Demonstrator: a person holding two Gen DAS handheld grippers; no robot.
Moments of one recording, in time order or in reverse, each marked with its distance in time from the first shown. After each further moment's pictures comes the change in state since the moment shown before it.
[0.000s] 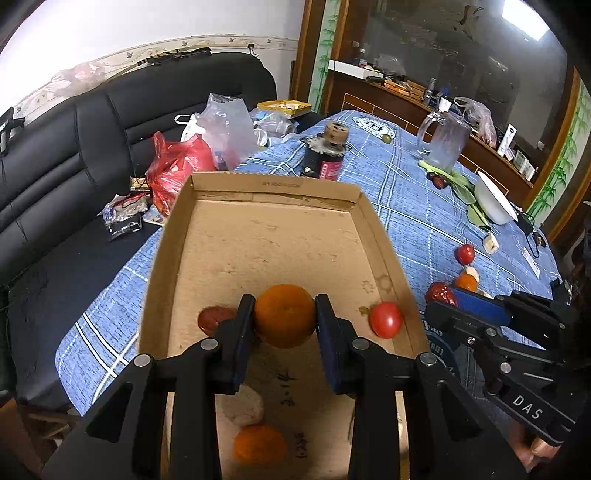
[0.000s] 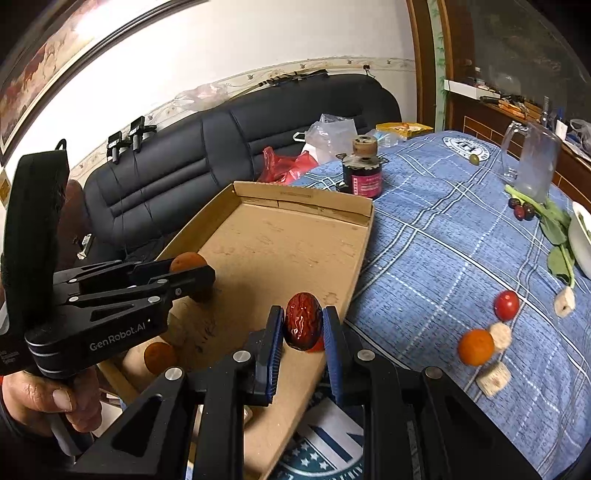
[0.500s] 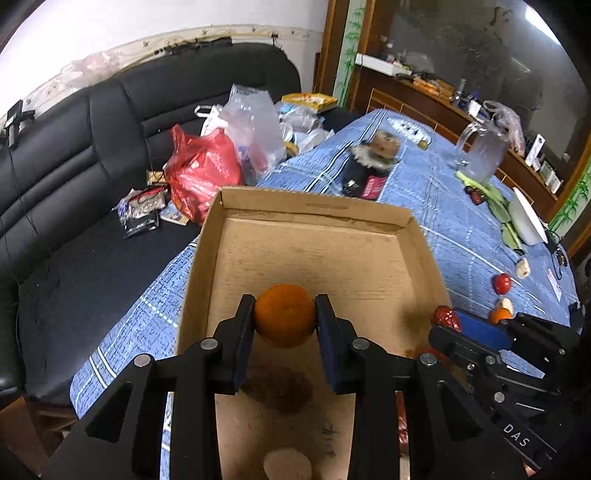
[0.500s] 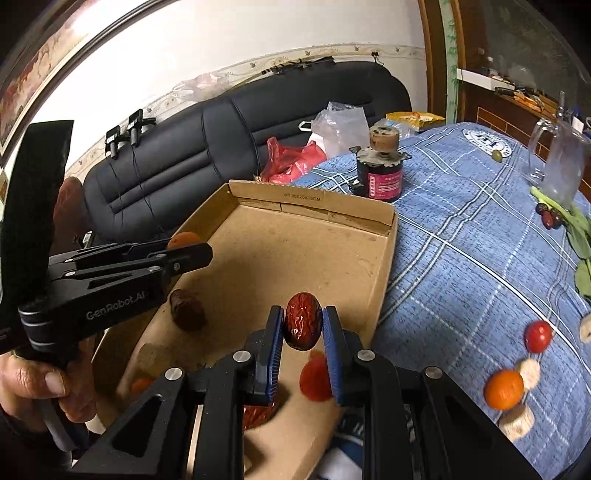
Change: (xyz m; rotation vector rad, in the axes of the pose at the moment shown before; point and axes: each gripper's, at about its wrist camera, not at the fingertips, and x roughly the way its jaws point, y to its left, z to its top) left arm 0.037 0.028 0.035 -0.041 0.053 0.067; right arm 0.050 -0.003 0.029 -0.007 0.054 0.023
